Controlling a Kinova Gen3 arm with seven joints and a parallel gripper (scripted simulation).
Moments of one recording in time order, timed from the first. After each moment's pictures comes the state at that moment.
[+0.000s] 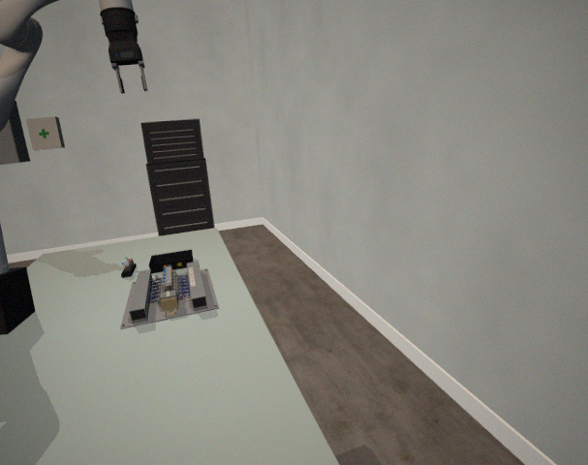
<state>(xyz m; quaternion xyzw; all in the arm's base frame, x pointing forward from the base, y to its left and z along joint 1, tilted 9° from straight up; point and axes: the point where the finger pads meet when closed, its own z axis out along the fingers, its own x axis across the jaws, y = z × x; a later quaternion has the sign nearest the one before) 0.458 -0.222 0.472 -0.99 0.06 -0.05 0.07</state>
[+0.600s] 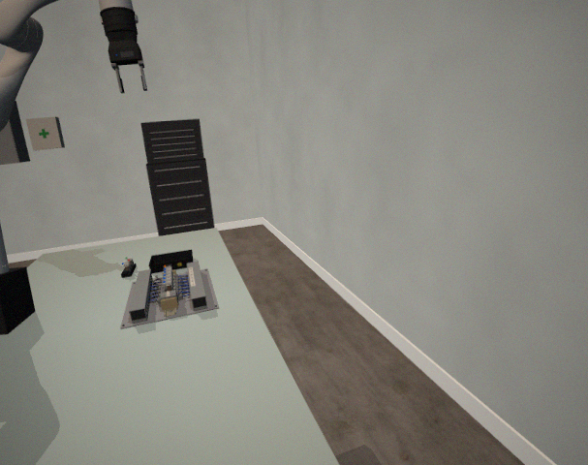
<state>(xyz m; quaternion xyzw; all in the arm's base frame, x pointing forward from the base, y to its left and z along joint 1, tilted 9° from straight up) 0.458 -0.222 0.473 -0.99 0.06 -0.05 0.07</state>
